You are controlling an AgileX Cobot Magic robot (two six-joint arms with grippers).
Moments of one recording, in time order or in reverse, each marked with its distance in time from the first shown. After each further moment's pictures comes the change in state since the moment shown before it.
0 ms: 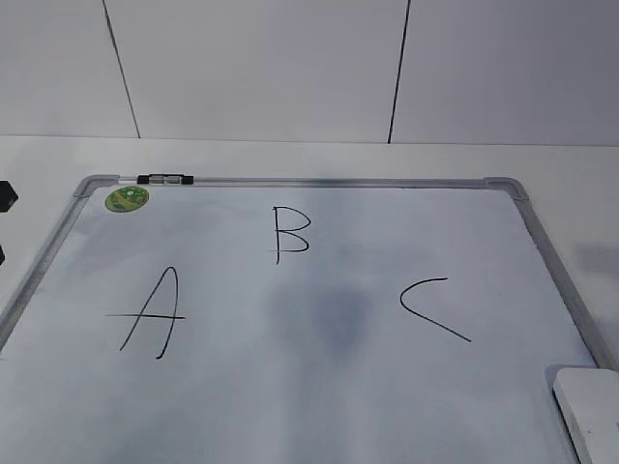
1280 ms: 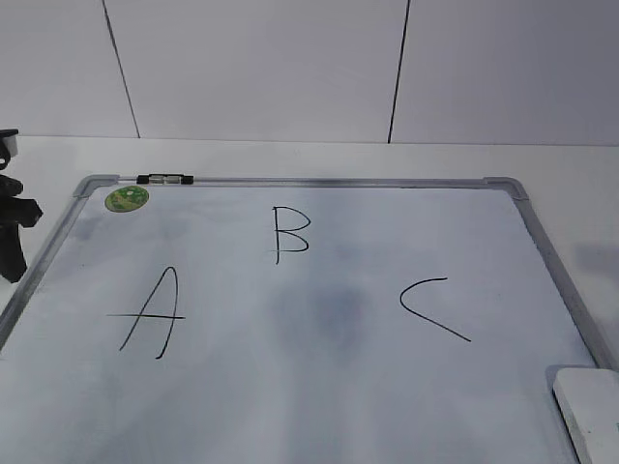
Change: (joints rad) left arm -0.002 0.127 -0.029 -0.002 -0.097 0.003; right arm 0.000 0.000 -0.001 0.019 0.000 0.002
